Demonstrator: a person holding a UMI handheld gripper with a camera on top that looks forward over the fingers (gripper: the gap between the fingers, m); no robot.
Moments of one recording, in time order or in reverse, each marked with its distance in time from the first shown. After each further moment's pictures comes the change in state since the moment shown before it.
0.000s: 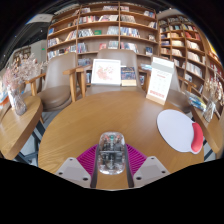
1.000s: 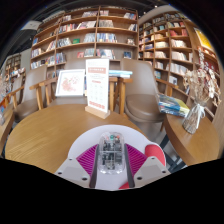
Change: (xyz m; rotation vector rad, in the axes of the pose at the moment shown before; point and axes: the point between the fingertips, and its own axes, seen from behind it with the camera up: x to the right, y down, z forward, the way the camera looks) arm 0.273 -0.048 0.054 0.096 0.122 0.050
